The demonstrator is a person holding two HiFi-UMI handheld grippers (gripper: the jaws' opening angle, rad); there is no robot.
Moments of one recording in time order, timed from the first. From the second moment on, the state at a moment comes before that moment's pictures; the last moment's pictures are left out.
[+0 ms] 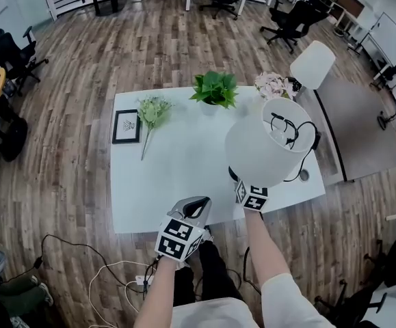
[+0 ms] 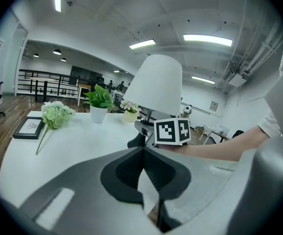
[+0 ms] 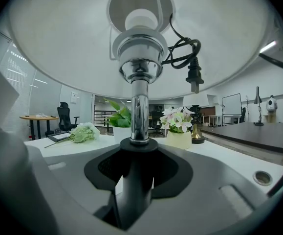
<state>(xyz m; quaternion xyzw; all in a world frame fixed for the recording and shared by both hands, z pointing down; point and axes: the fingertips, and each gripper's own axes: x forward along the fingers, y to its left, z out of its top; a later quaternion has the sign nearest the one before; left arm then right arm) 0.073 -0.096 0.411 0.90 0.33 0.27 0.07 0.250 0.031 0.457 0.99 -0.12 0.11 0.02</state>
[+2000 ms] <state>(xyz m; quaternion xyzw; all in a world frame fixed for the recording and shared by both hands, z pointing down) -0.073 0.043 0.298 0.95 0.19 0.23 0.02 -0.054 0.133 0.337 0.93 -0.29 0.22 -0.08</state>
